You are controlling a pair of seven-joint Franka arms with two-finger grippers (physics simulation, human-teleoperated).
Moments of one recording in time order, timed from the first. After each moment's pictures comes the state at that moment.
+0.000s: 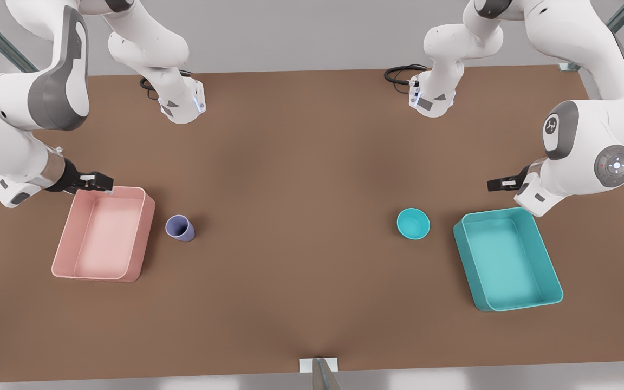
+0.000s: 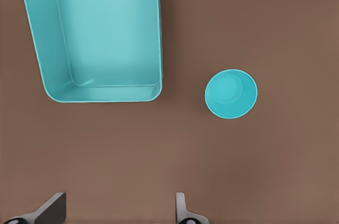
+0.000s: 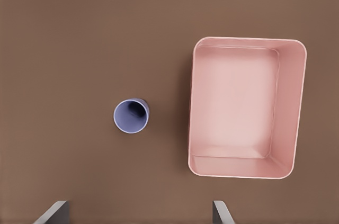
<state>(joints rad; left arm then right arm) 0.03 0.23 -0.06 -1.47 0.03 1.39 -0.12 -0.11 0.12 0.12 -1.47 0.00 1.46 0.04</state>
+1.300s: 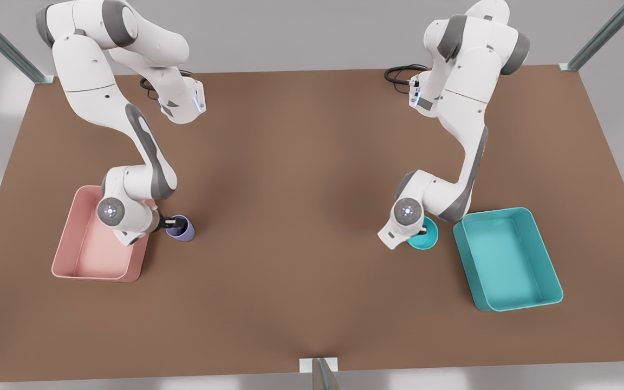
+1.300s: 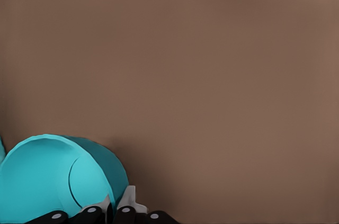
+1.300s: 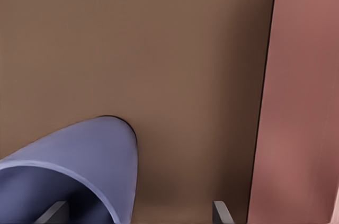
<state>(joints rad) -0.32 0.59 -0.09 -1.69 0.27 2.09 -0.43 -0.06 0.38 0.11 -2.09 -0.01 2.27 0.10</state>
